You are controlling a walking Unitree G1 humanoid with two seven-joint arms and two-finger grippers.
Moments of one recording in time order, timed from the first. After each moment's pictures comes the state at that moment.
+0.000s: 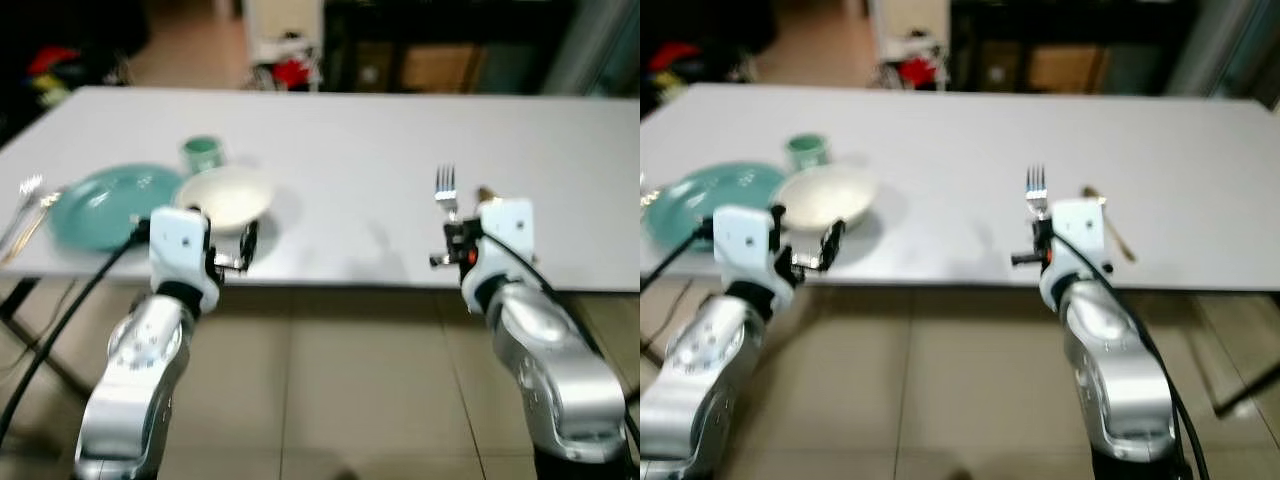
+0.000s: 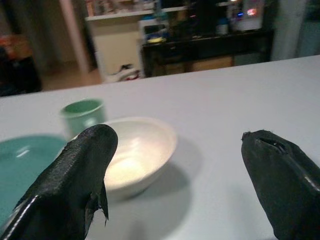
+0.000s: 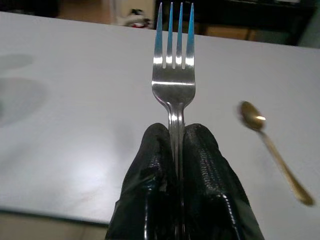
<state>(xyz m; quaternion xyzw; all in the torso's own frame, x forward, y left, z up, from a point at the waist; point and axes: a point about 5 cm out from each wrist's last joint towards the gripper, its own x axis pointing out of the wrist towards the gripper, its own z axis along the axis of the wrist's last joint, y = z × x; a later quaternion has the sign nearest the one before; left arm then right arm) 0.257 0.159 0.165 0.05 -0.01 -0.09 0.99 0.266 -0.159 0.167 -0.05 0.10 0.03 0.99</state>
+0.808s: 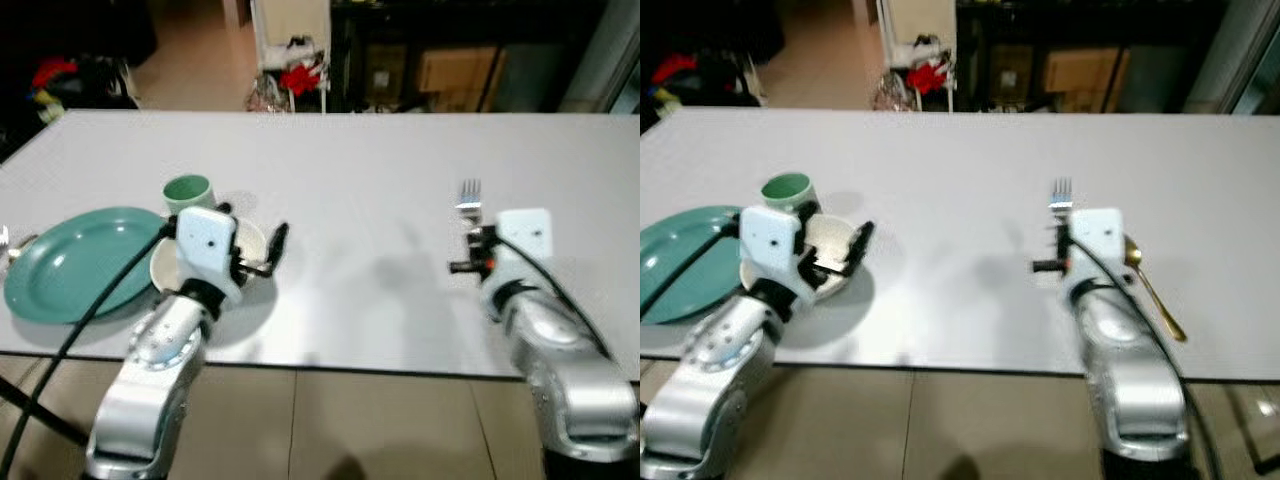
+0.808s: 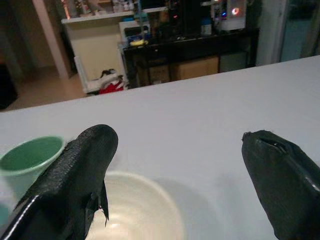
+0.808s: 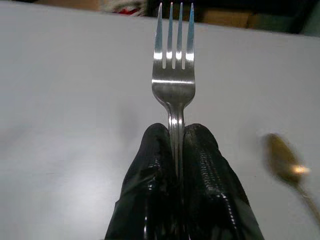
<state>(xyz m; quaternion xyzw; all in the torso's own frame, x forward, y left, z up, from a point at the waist) 0.254 0.145 0.167 0.05 -0.02 -0.14 0.99 0.263 -0.168 0.155 -0.05 0.14 0.01 0.99</state>
